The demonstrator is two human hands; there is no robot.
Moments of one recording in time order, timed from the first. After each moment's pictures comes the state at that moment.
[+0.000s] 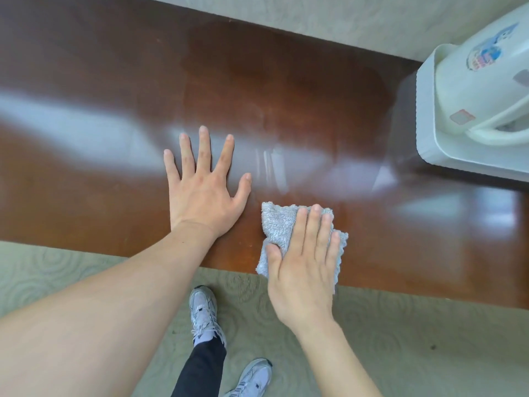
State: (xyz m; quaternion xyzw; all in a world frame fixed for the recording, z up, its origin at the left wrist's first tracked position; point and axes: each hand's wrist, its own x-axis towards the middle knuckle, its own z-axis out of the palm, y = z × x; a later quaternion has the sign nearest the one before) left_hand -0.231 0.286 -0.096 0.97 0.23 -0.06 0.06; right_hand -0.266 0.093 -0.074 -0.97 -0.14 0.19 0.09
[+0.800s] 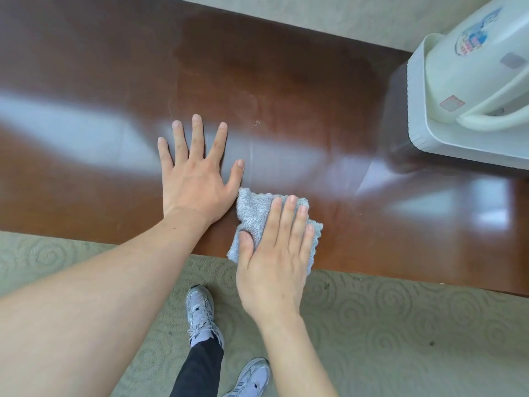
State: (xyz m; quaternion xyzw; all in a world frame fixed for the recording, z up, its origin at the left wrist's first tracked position) left_hand -0.233 0.287 -0.099 0.97 0.23 -0.04 0.06; right_hand -0.292 0.125 -0.083 -0.98 -0.12 0.11 0.11
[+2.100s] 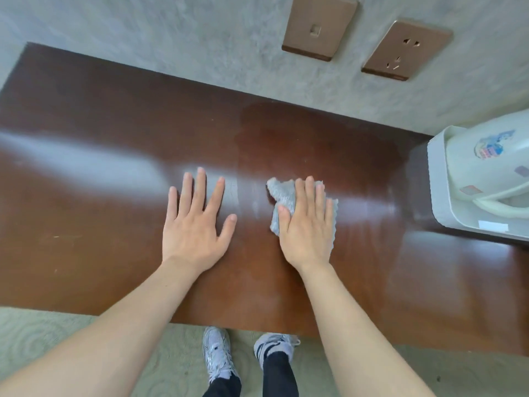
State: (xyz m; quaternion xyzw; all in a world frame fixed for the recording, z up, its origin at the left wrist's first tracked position) left_hand -0.237 0.414 -0.089 0.98 0.19 -0.07 0.09; right_hand -0.143 0.232 -0.086 -0.98 -0.15 0.09 0.07
